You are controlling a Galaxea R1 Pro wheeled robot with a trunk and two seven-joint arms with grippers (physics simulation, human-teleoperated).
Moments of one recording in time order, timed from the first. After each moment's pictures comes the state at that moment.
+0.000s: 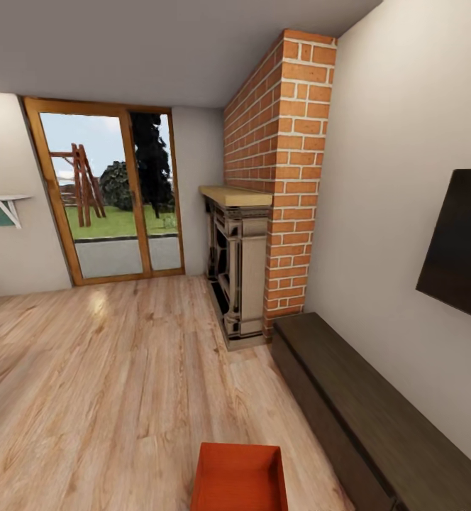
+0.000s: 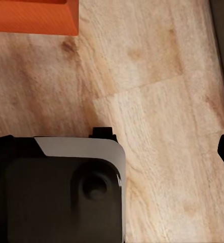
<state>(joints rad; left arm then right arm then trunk) -0.22 0.00 -0.06 0.00 0.32 -0.05 0.01 -0.19 -0.03 0.00 0.03 0.01 -0.14 -0.02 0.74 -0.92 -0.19</state>
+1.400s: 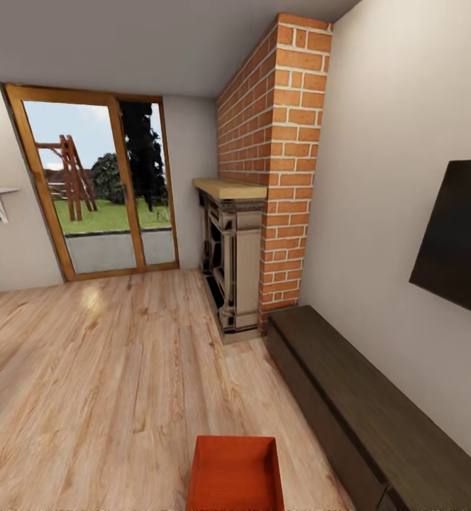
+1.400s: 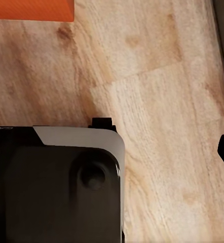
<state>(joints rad) -0.22 0.00 -0.06 0.00 0.32 -0.05 0.01 -0.19 -0.04 0.00 0.03 0.01 -0.14 -0.01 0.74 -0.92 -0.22</state>
